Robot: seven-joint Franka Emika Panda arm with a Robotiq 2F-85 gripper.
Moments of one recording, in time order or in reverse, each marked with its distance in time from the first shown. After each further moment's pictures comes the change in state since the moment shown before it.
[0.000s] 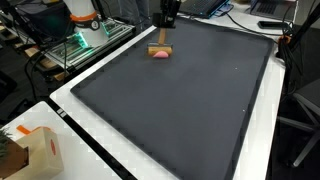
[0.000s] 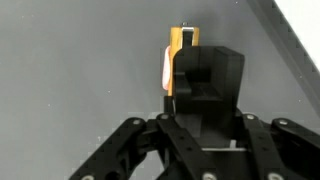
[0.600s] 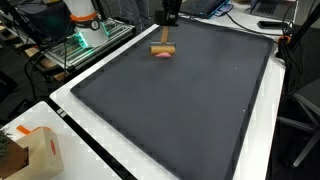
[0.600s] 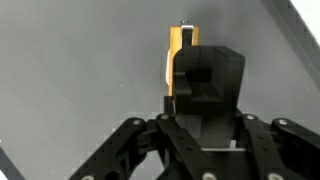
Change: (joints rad) arm -0.009 -0.027 -0.017 0.003 0.014 0.029 0.000
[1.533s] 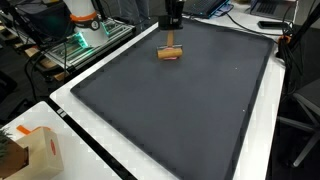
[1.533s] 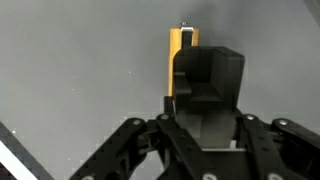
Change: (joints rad) arm -0.016 0.004 -0.031 -0.045 0.027 0.162 -0.002
